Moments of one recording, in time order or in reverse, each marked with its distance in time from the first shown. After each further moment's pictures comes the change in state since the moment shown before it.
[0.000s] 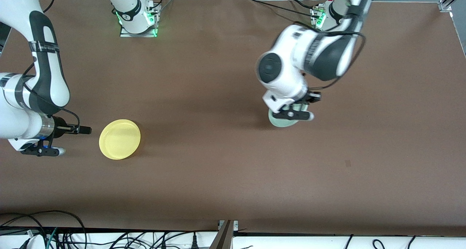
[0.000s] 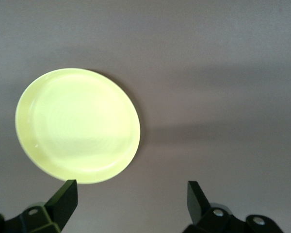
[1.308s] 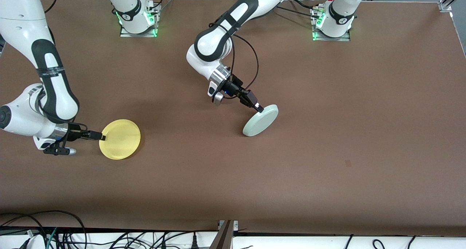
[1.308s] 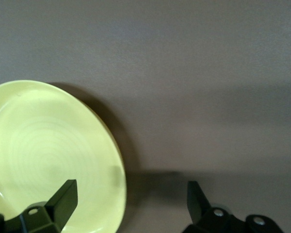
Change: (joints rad) left arm -0.439 0.446 0.069 0.164 0.690 -0.066 -0.171; right arm -0.098 0.119 -0.001 -0.171 0.350 0.338 -0.356
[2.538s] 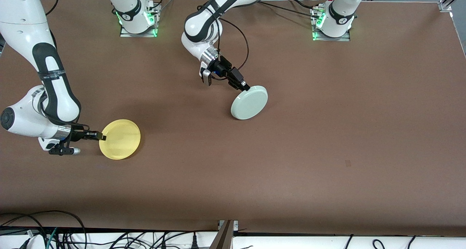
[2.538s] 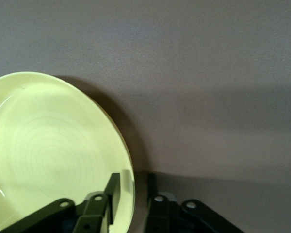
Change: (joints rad) left arm -0.165 0.059 0.003 -0.004 -0.051 -0.087 -0.184; right arm 0.007 0.014 0.017 0.004 0.008 0.000 -0.015
